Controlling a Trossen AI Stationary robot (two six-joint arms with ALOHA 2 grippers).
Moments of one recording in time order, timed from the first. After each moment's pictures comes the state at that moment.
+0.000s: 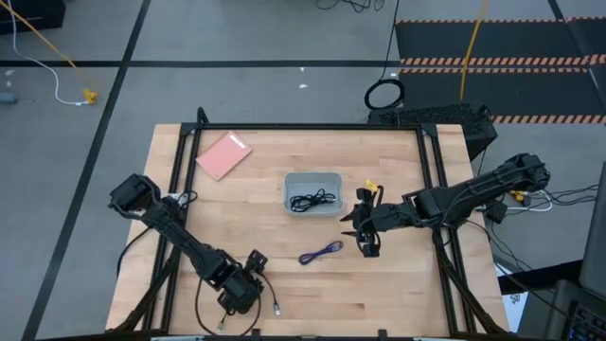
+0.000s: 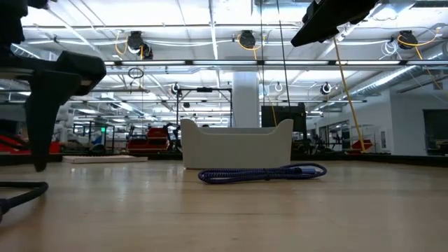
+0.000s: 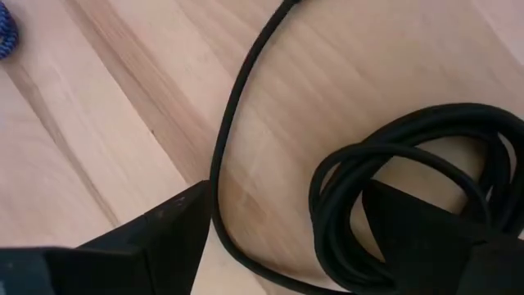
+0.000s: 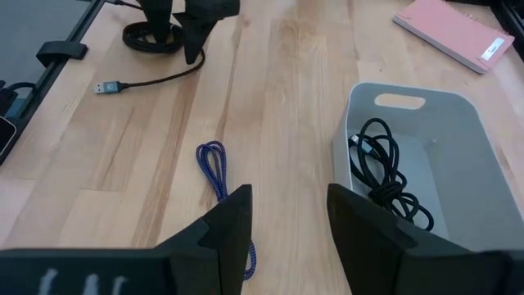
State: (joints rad) left arm -0.69 1.76 0.99 -0.46 -0.13 -0.01; right arm 0.30 1.21 0.87 -0.35 0.21 0.11
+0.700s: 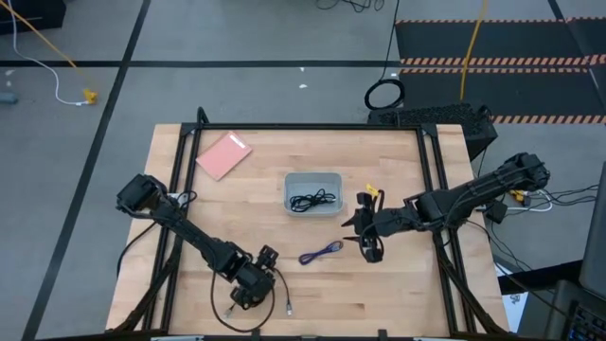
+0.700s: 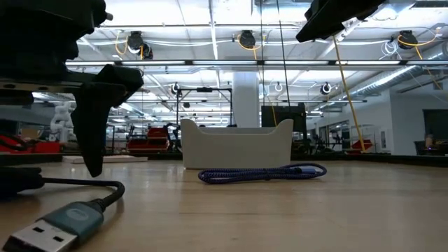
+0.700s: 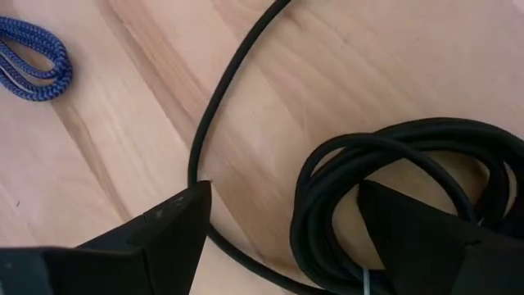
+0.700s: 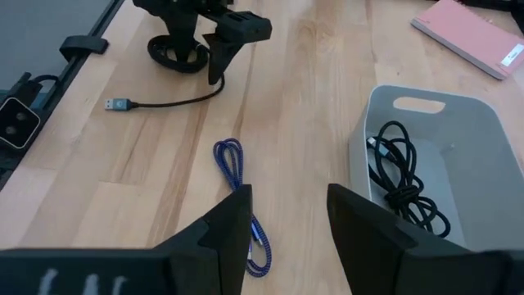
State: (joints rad) left arm -0.59 1.81 0.99 -0.33 -0.11 0.08; right arm 0.34 1.21 0.87 -0.35 0.21 0.11
